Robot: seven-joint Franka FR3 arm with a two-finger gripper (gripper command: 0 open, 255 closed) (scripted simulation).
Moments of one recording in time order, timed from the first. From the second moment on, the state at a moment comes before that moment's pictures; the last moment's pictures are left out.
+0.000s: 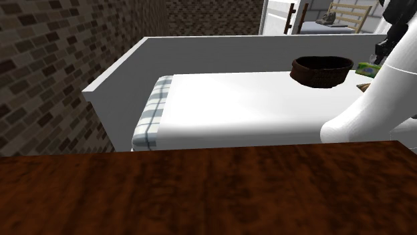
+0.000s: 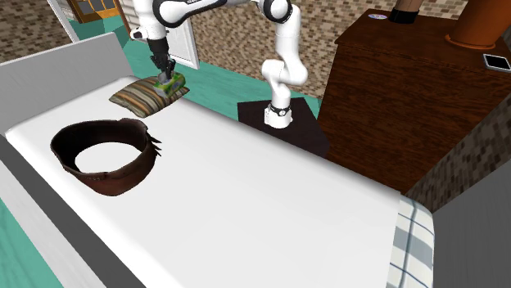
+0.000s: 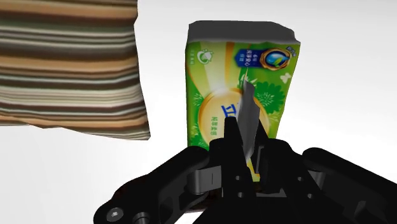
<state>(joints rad) -0.65 0.02 -0.85 -1.75 0.06 1.79 -0.86</state>
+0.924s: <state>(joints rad) -0.69 0.11 -0.87 -1.84 0.14 1.93 -0.96</state>
